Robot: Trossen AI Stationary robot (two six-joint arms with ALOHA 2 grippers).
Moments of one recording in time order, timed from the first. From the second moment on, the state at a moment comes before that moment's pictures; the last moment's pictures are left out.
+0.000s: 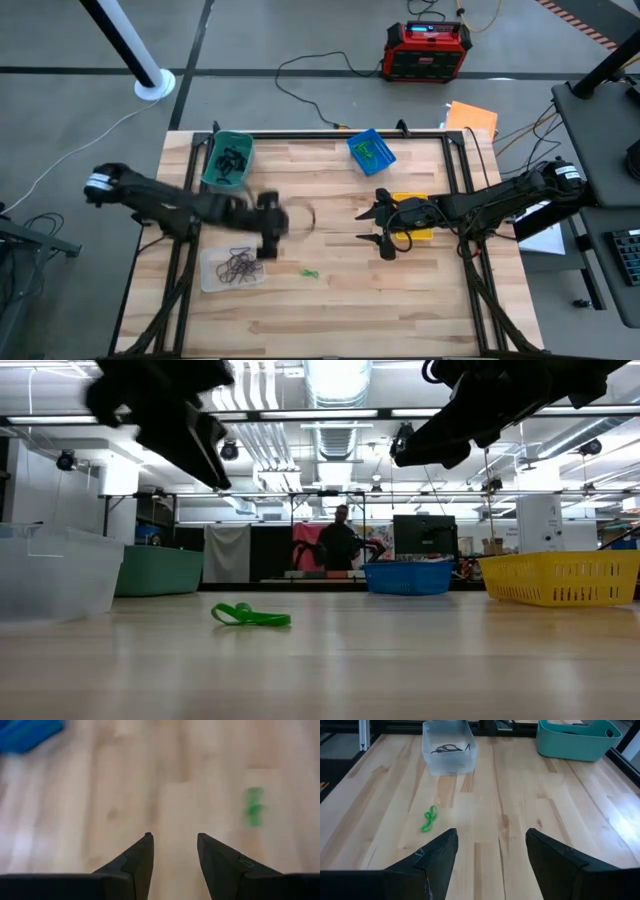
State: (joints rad) left arm -0.18 1.31 0.90 -0.52 -0.25 -0.06; right arm 0.14 1.23 0.63 0.14 0.12 0.04
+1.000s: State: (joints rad) left arm -0.39 1.86 1.07 -0.31 -0.17 -0.29; right arm 0.14 1.23 0.63 0.14 0.11 0.05
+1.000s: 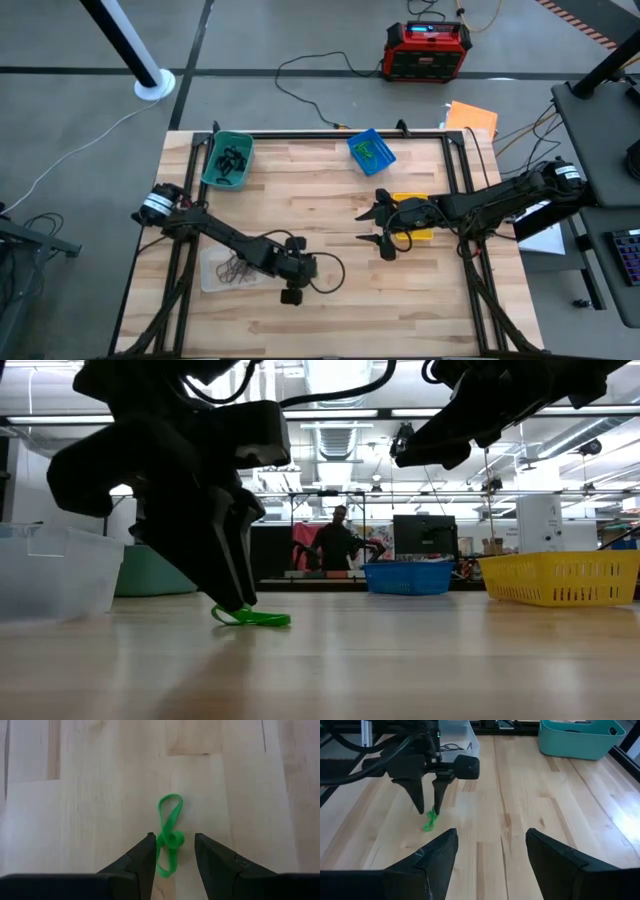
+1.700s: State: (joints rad) left arm -0.39 1.83 1.06 -0.28 -0.19 -0.20; right arm 0.14 1.23 0.63 0.13 0.11 0.05
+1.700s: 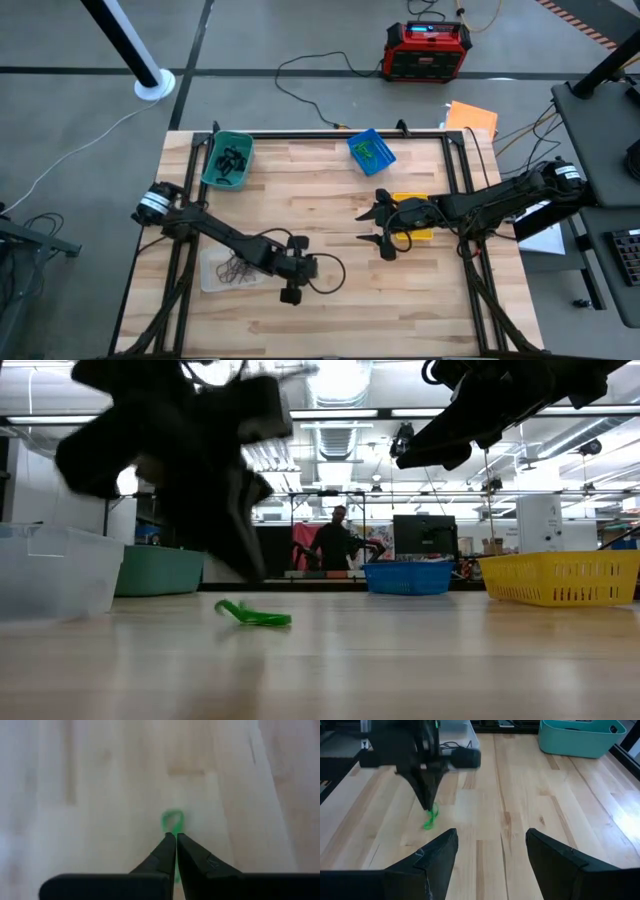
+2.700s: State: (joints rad) left arm -0.35 1.87 1.06 -0.26 -0.06 -0.27; right arm 0.14 1.23 0.63 0.13 0.10 0.05
